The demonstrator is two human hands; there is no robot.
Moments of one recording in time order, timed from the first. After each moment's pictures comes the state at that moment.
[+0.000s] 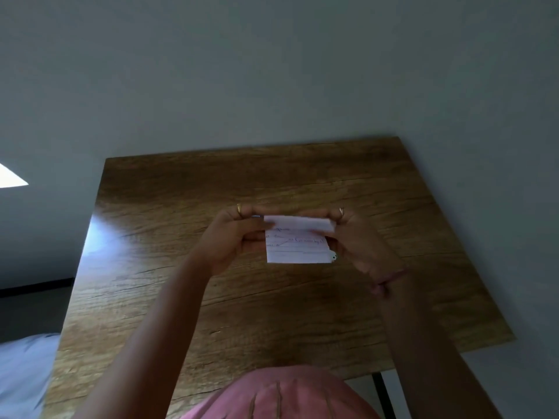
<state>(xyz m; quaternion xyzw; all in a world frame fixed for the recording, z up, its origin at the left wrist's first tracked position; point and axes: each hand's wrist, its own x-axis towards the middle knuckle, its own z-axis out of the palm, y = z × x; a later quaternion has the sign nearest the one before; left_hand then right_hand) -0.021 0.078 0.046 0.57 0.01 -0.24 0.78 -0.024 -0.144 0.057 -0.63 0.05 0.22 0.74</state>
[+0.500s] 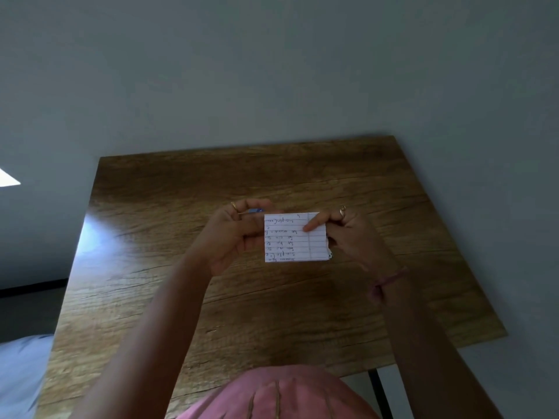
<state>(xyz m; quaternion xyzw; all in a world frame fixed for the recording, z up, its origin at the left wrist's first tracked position) -0.019 0.075 0.042 0.53 0.05 -0.24 0.81 -0.028 -0.154 0.054 -0.76 -0.05 0.13 0.64</state>
